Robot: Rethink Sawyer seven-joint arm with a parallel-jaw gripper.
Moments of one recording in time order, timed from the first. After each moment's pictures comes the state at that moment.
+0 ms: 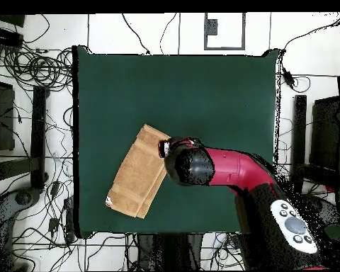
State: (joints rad) arm -0.51 -0.76 0.37 1.87 -0.23 0.41 1.57
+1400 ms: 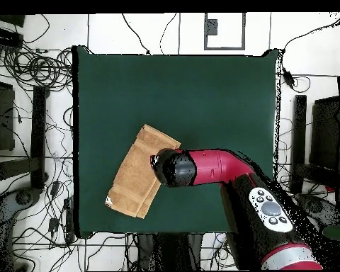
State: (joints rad) arm -0.47 -0.66 0.37 1.84 -0.38 0.51 1.57
